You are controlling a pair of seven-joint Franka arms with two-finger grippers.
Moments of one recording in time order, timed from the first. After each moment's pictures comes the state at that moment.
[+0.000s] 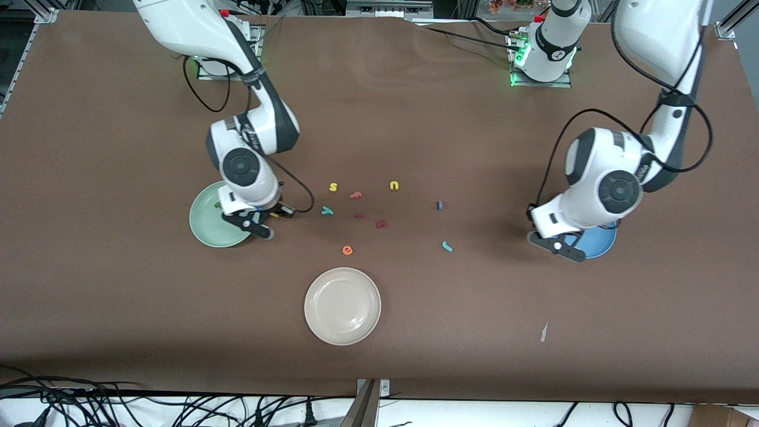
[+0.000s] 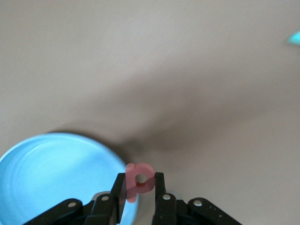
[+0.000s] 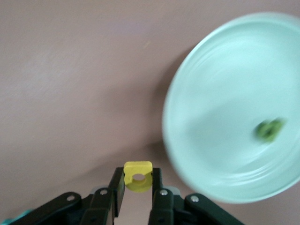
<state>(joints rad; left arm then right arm) -0.15 0.43 0.03 -1.89 -0.01 2.14 0.29 0.59 0.49 -0.21 -1.91 0.02 2.27 0.74</state>
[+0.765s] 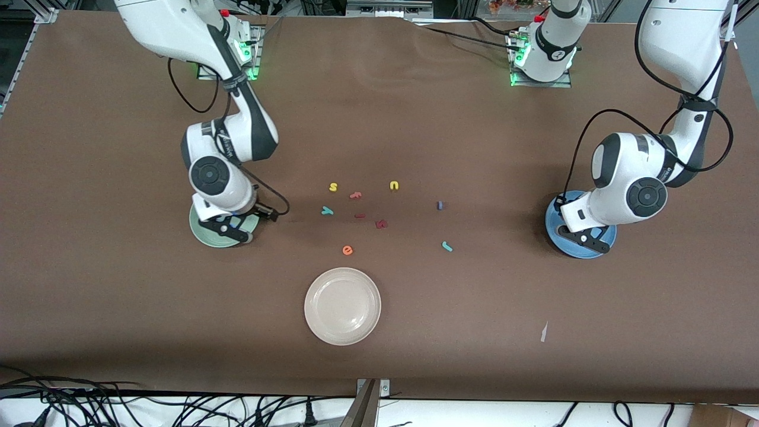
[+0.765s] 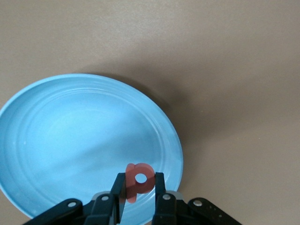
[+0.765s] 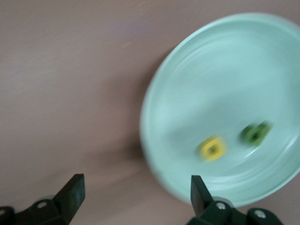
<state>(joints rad) -0.06 0.43 0.02 -1.99 0.04 2.19 0.34 0.56 0.49 -0.17 -1.92 0.08 2.27 0.76</state>
